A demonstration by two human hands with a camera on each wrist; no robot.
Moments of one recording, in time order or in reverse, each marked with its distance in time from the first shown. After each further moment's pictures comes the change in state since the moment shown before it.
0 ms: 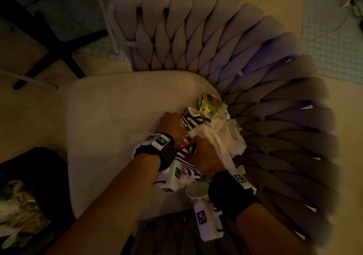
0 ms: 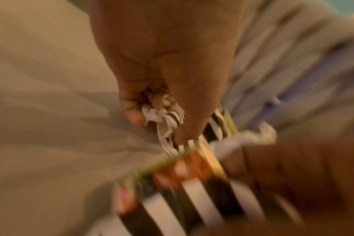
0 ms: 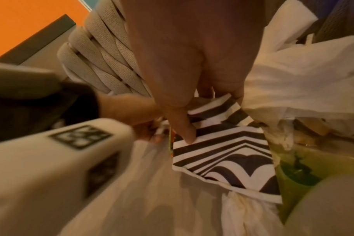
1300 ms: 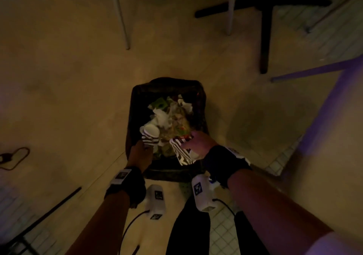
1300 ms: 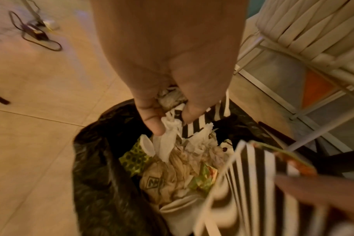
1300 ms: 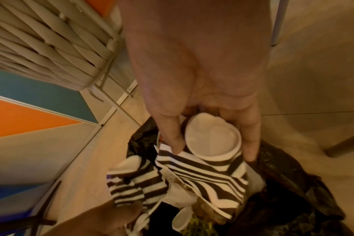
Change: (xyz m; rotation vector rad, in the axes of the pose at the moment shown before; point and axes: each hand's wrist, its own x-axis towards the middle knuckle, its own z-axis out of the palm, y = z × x) left_hand -0.287 -0.663 0.057 -0.967 0.369 -0.692; right_hand -0.026 -0.250 0.554 -0.327 -0.738 -0.045
